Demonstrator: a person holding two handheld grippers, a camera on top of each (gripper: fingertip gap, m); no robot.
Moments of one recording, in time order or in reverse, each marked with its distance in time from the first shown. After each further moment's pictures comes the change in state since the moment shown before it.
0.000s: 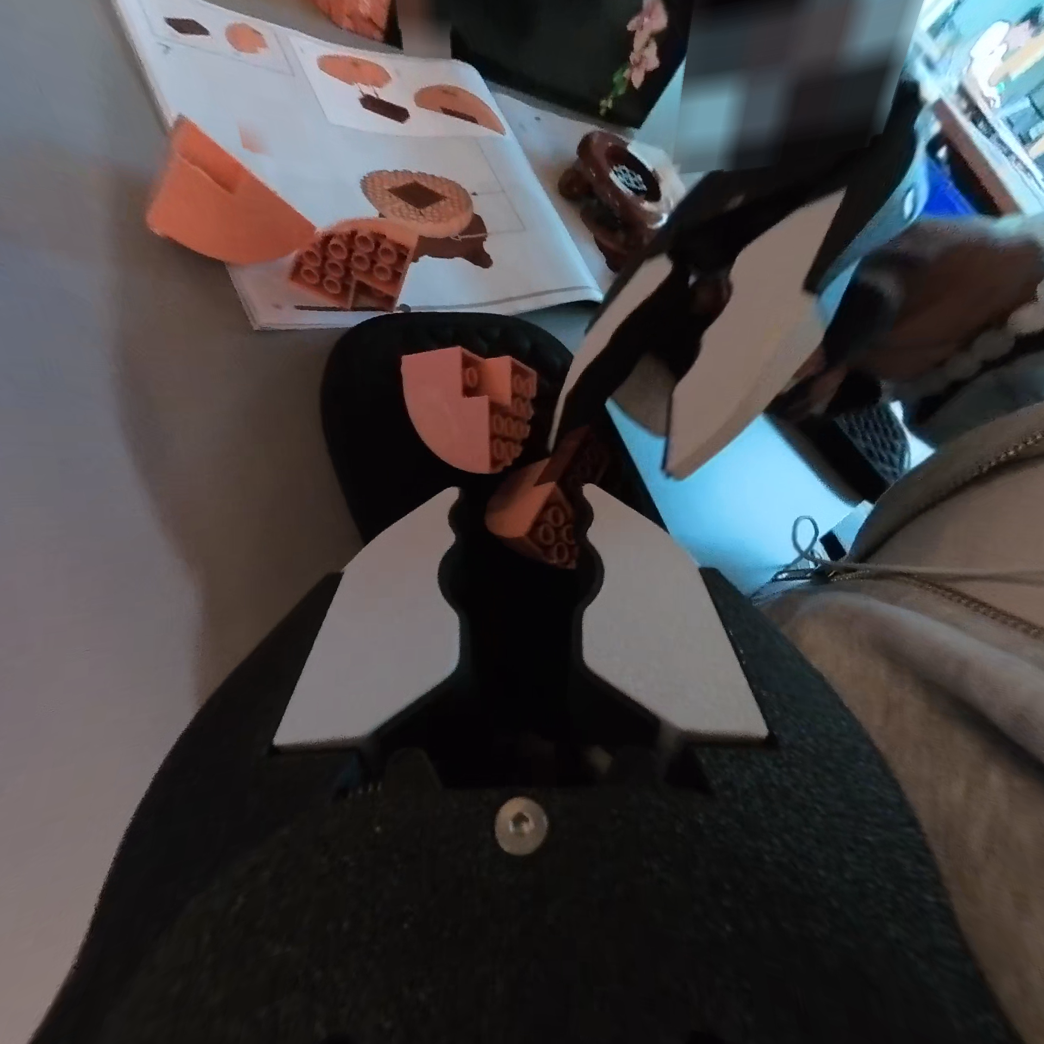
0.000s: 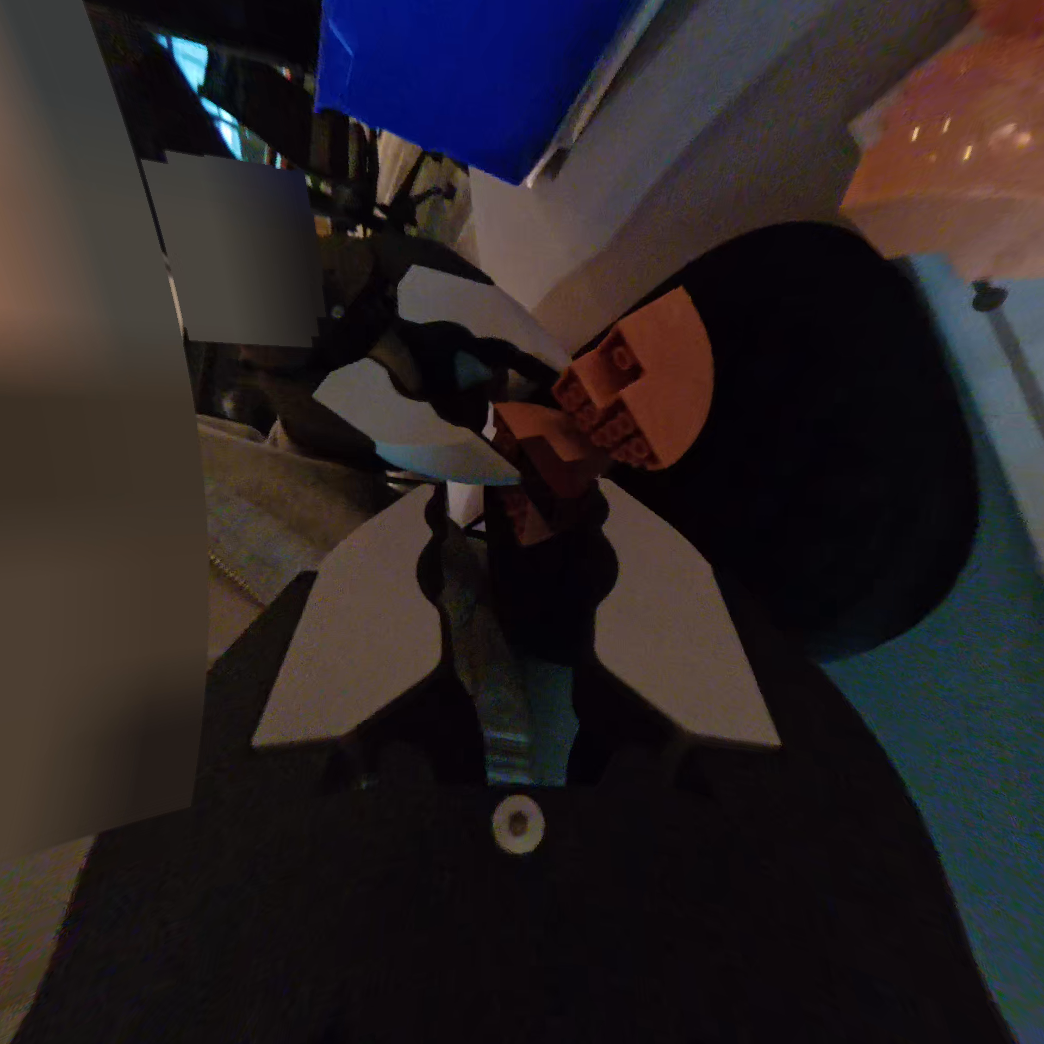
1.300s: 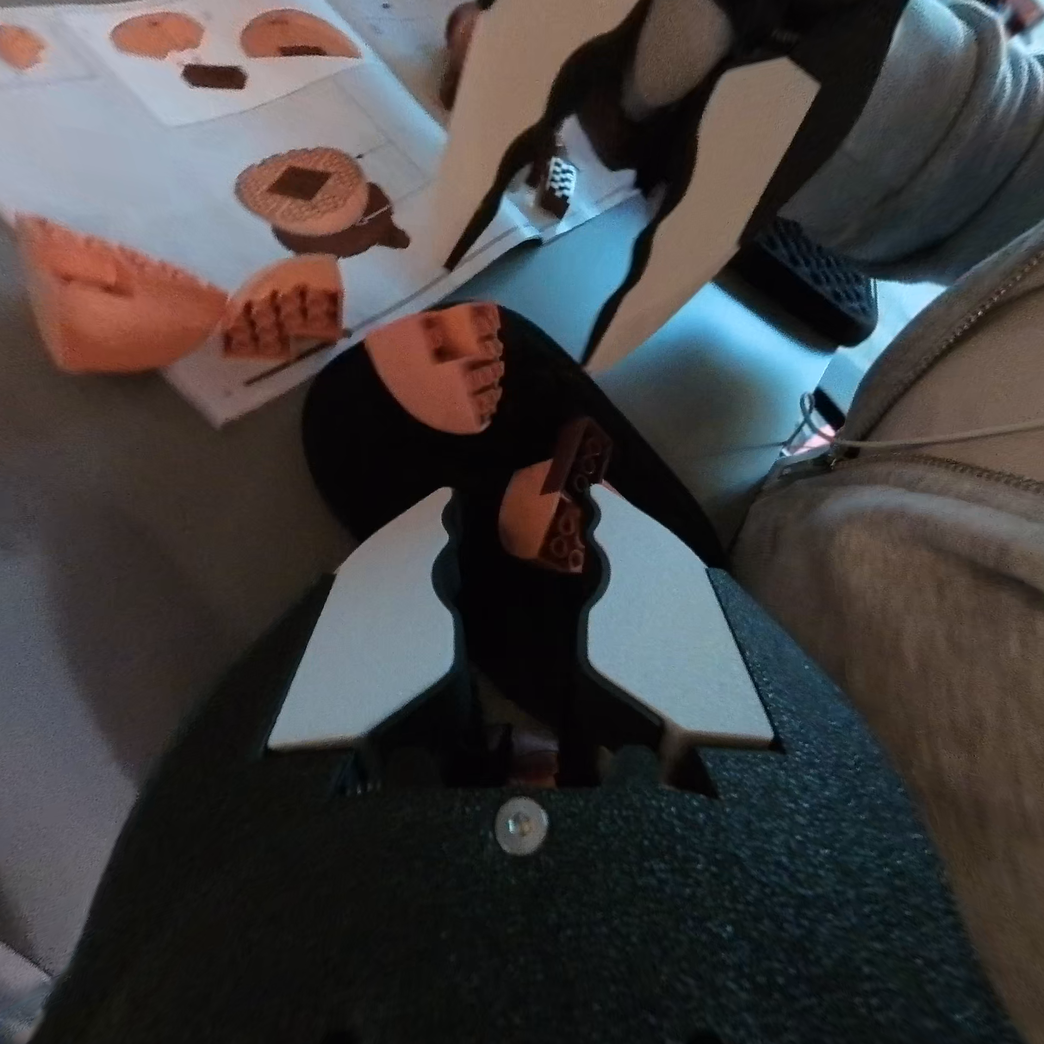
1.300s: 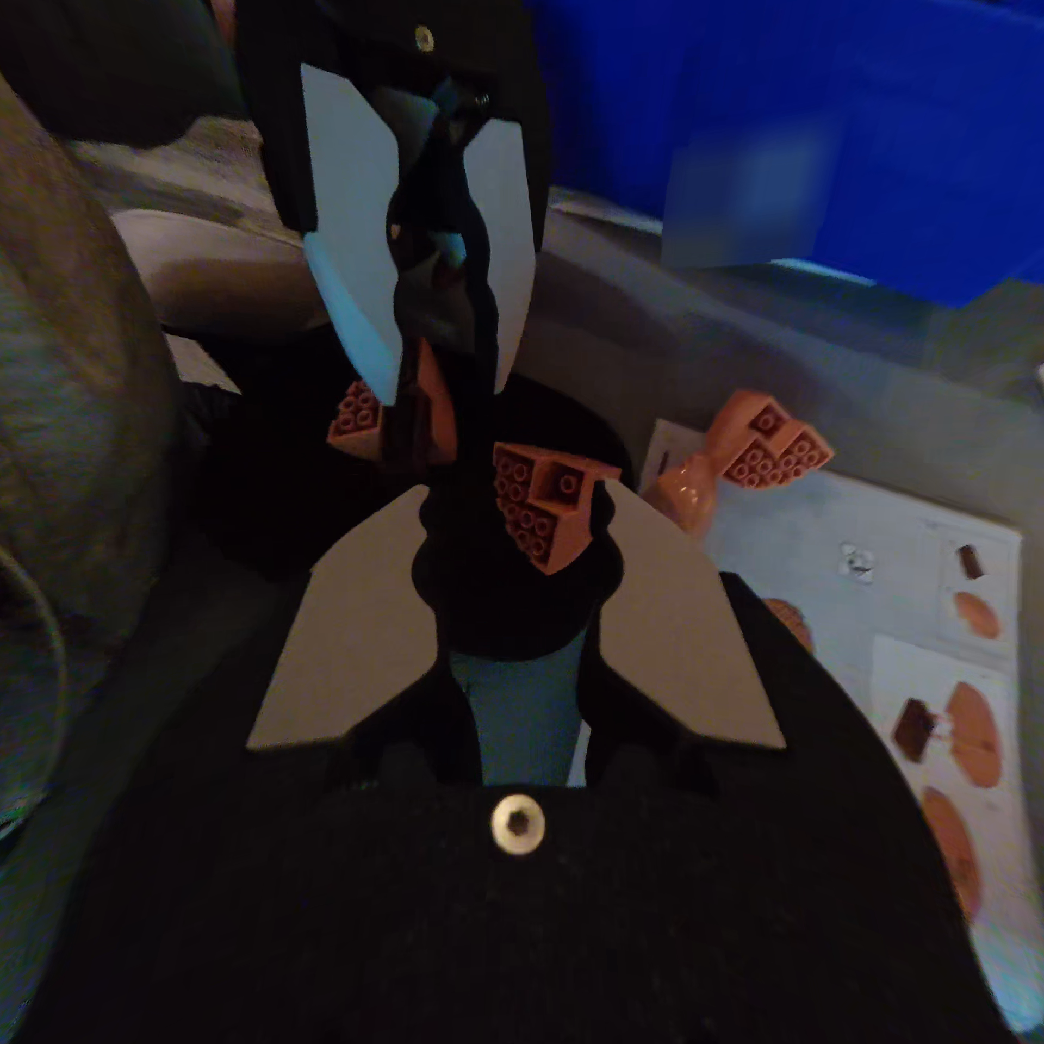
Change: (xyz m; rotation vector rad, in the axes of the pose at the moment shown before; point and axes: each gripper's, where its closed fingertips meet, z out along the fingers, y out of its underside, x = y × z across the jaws) left arm -0.003 -0.006 0.002 -0.205 0.200 0.245; right arm 0.026 -0.032 -0.031 -0.094 0.364 -1.021
